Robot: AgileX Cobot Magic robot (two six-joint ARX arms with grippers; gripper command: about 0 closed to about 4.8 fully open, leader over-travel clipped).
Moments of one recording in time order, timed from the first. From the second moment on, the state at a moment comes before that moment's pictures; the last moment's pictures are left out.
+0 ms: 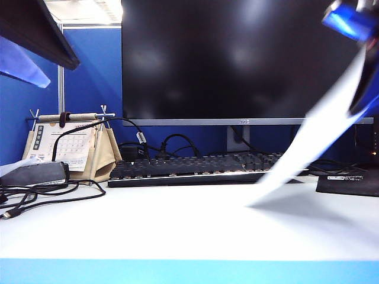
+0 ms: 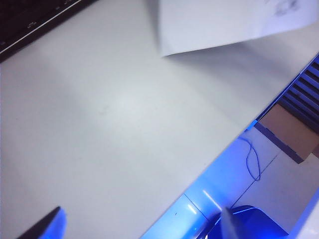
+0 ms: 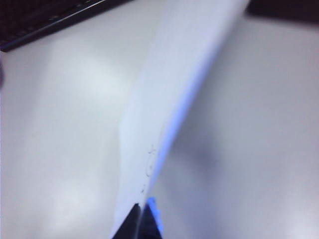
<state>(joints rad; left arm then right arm) -0.73 0.71 0.61 -0.49 0.09 0.05 0.42 0.83 0.62 -0.49 0.03 0.53</state>
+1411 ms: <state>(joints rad) -0.73 0.71 0.61 -0.47 0.09 0.05 0.65 1.08 0.91 -0.65 0.57 -0.55</state>
